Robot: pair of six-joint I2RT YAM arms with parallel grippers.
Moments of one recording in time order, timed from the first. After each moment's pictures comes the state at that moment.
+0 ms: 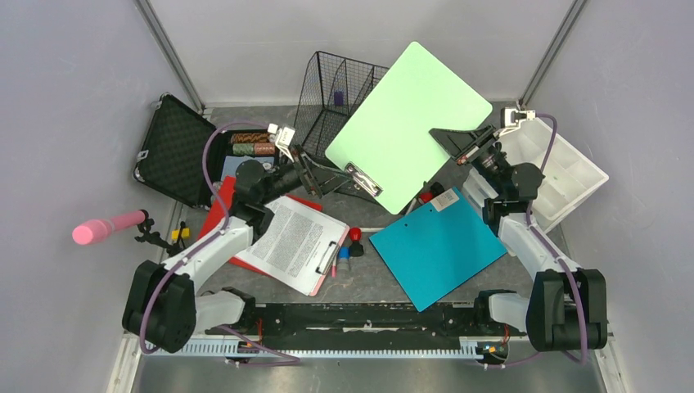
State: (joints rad) left arm -0.39 1.19 0.66 0.68 0.71 -0.79; right arm 0.03 1.20 0.64 1.08 -0.67 1.33
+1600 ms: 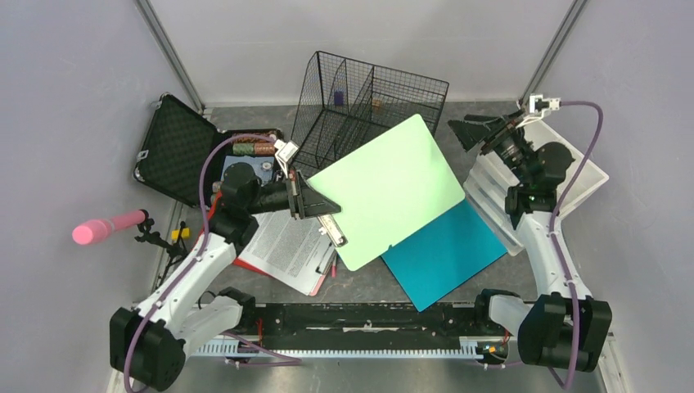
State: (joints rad) left arm -0.38 1.00 0.67 0.35 0.98 -0.96; right arm -0.13 1.09 0.76 0.66 -0.69 0.79
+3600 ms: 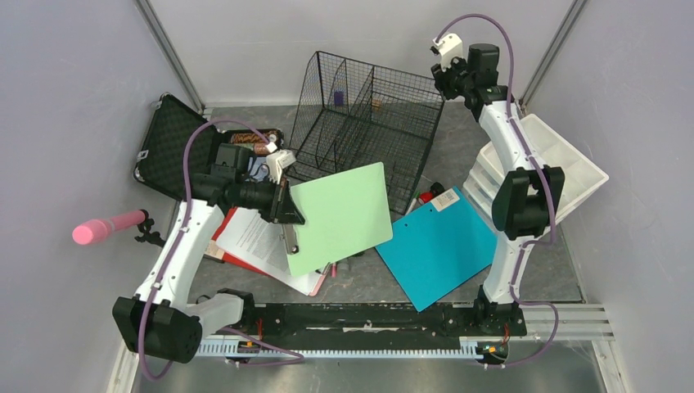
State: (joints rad) left arm -0.18 1.14 1.12 -1.04 0.82 0.14; right arm 0.10 2.01 1.94 -0.35 -0.26 -0.47
